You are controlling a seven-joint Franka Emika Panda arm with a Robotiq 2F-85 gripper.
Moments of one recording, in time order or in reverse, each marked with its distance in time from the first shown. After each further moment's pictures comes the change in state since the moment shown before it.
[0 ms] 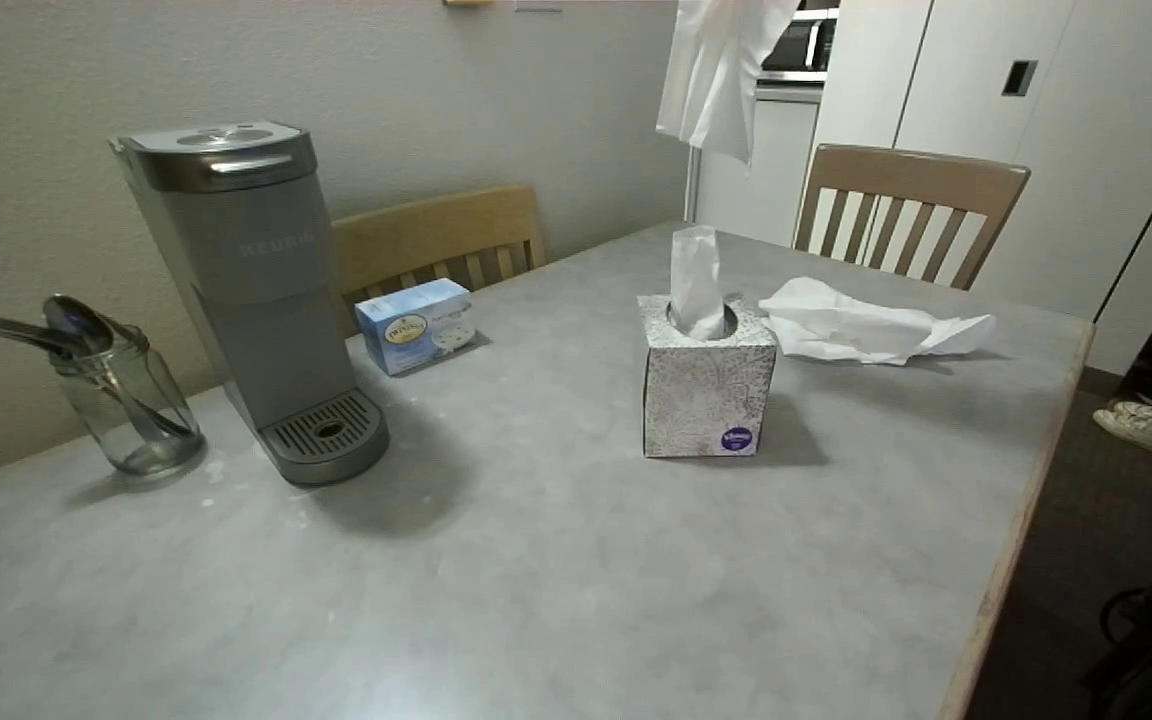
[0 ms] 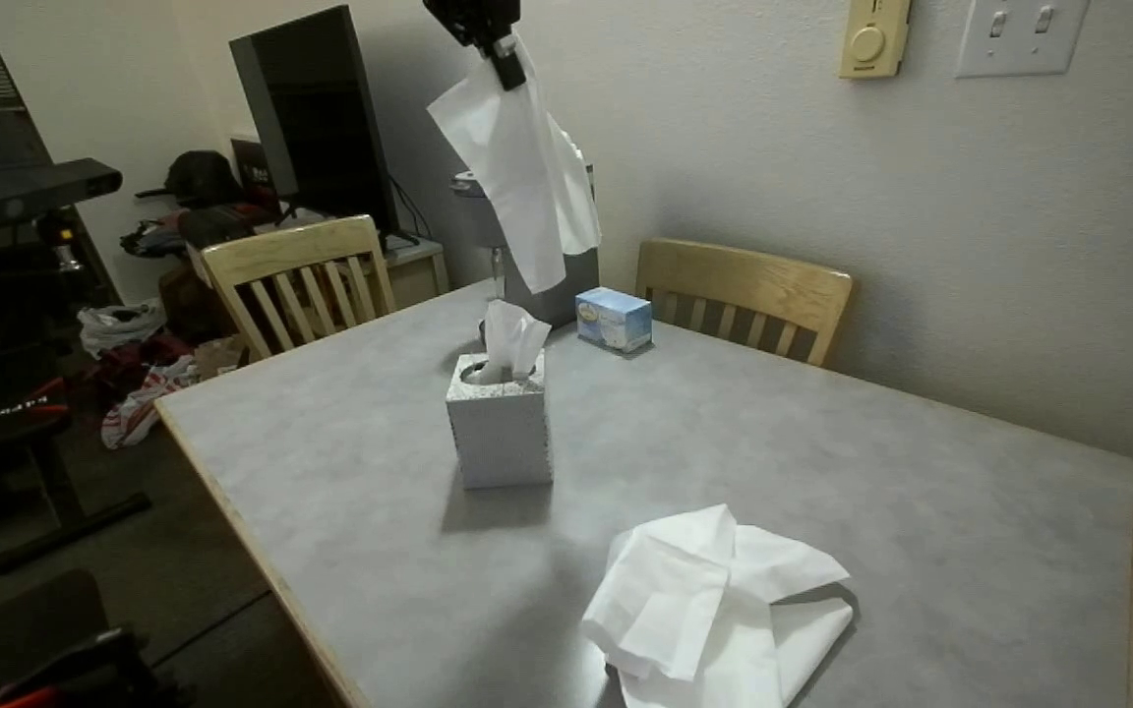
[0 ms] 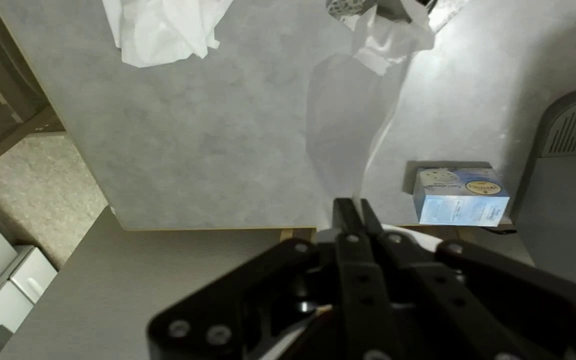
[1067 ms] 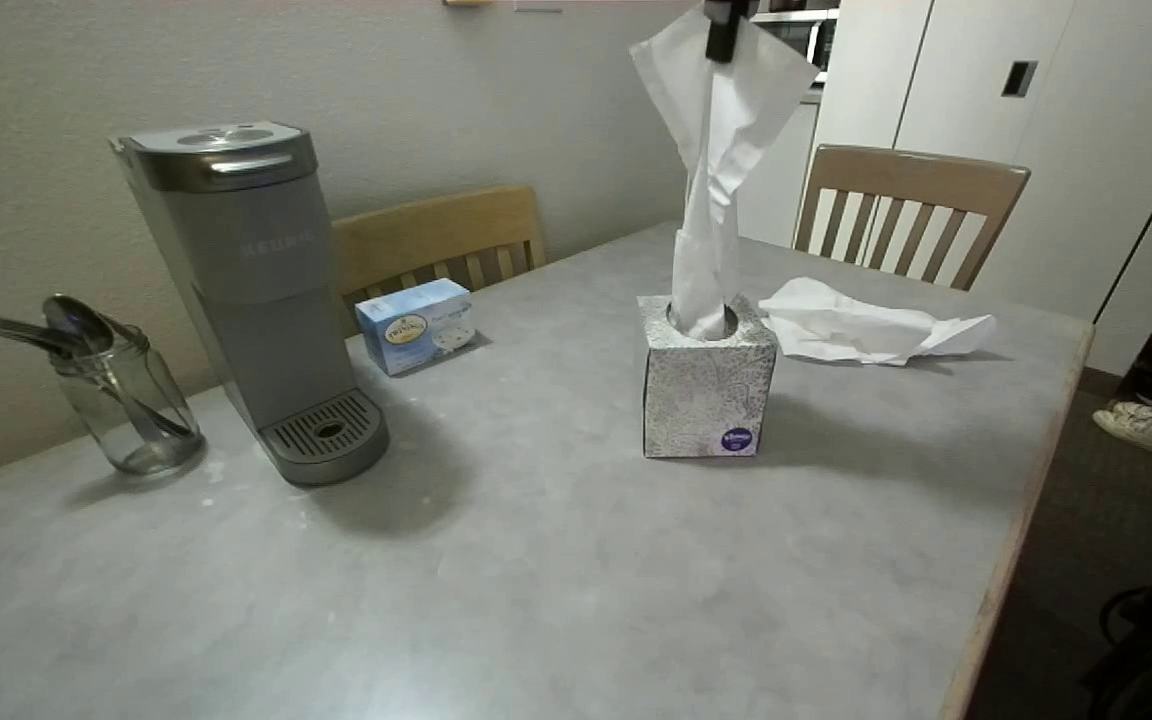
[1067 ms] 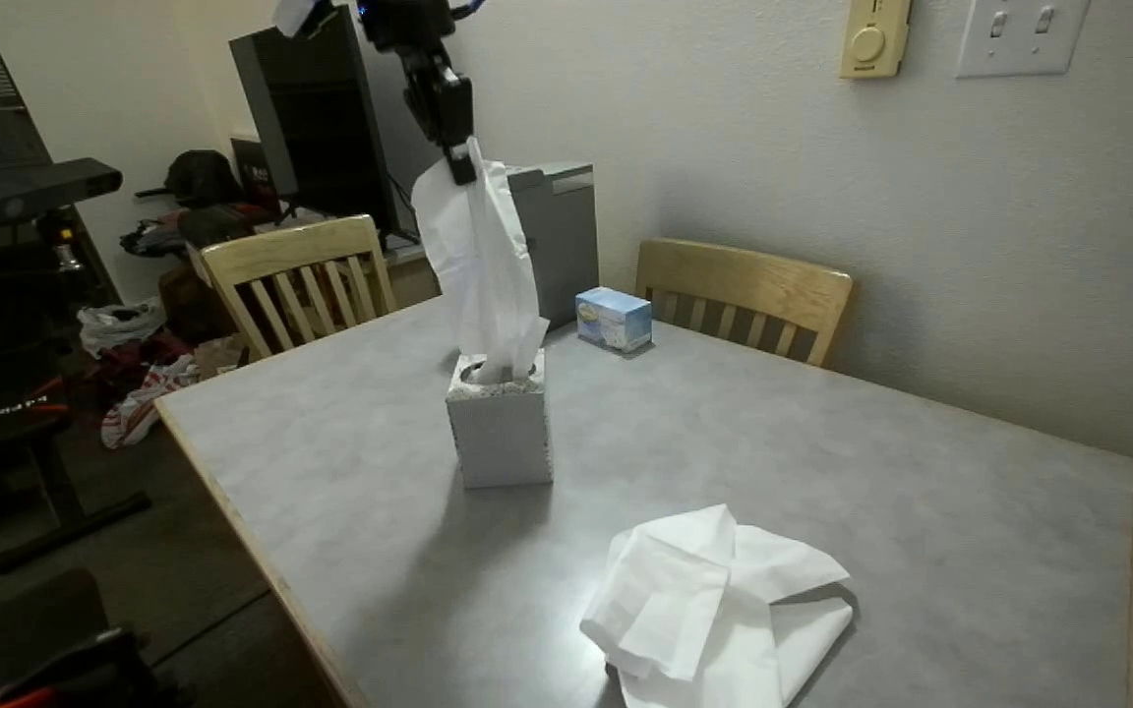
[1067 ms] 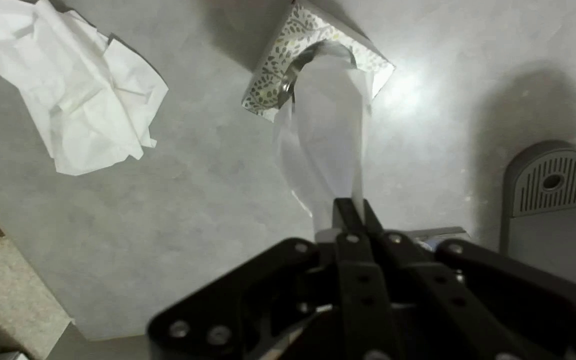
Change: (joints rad) arm 0.060 0.087 0.047 -0.045 0.060 -0.027 0.209
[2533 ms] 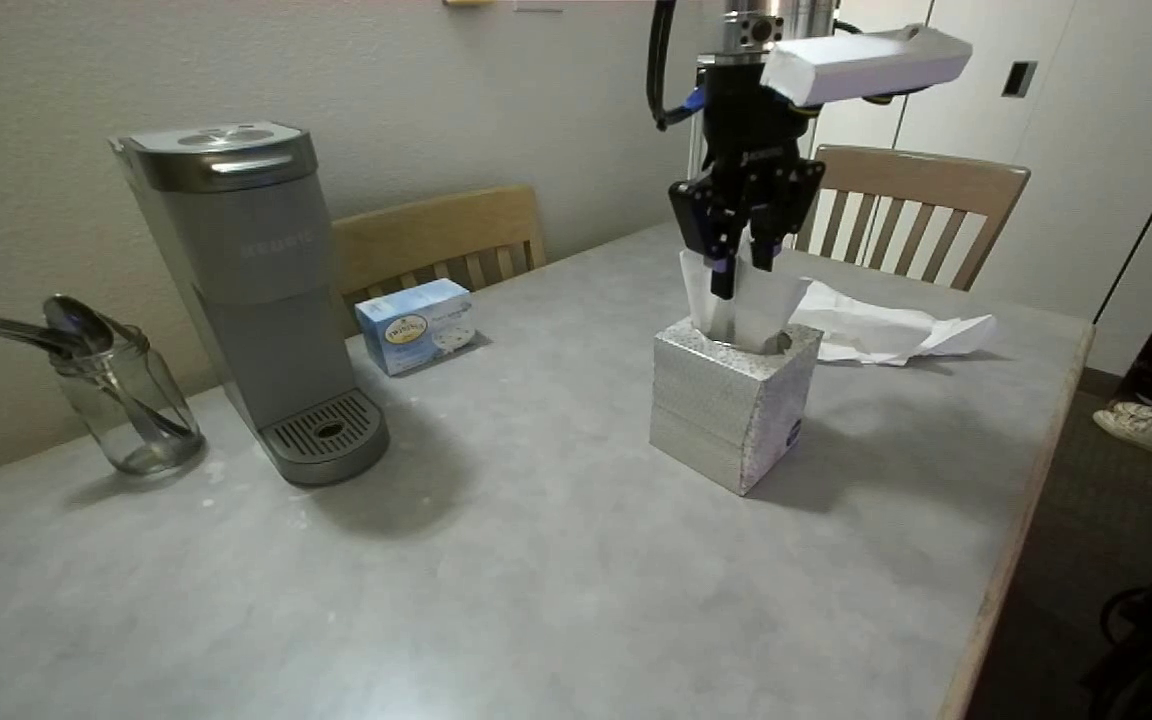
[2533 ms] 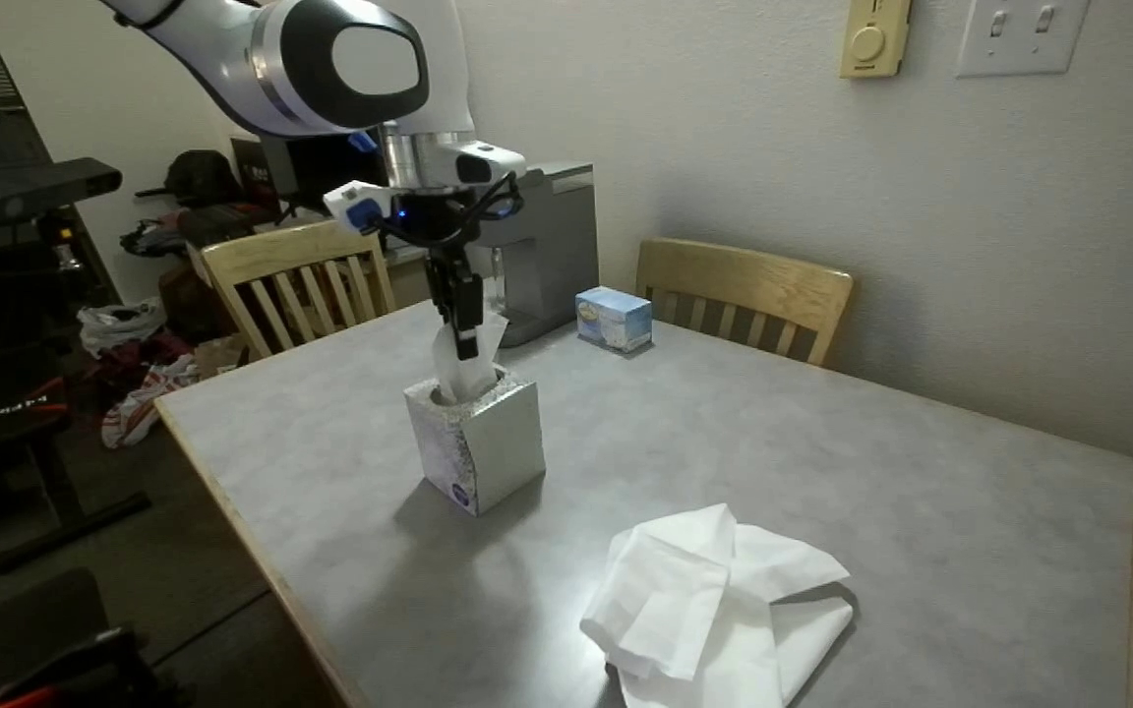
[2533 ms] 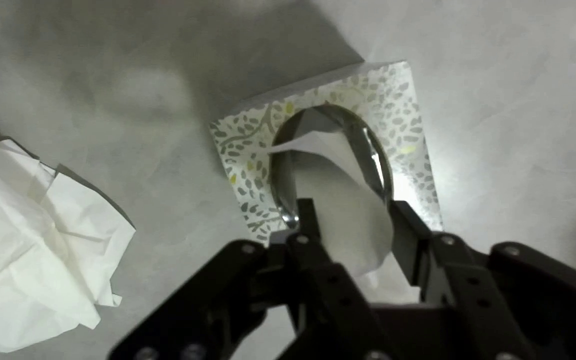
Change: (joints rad) arm -0.009 0.206 -0.019 -0.158 0.085 0.164 0.004
